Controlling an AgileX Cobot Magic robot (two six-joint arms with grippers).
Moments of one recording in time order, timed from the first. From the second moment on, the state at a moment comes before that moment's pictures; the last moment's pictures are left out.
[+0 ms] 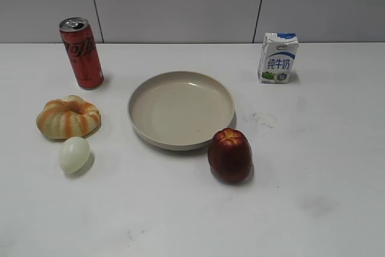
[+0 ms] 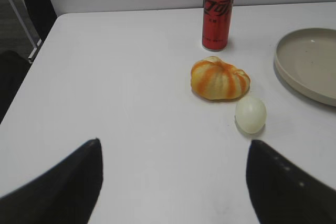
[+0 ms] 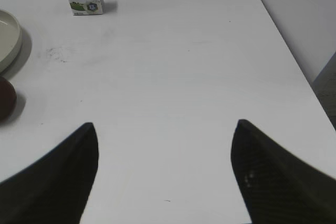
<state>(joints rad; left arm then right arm) -0.05 -0.01 -0.51 -0.11 1.04 0.19 0.05 -0.01 -0.50 -0.02 1.05 0.11</state>
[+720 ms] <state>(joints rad) -0.05 0.11 -0.54 -0.11 0.96 0.19 0.05 -0.01 -0.50 -0.02 1.05 0.11</state>
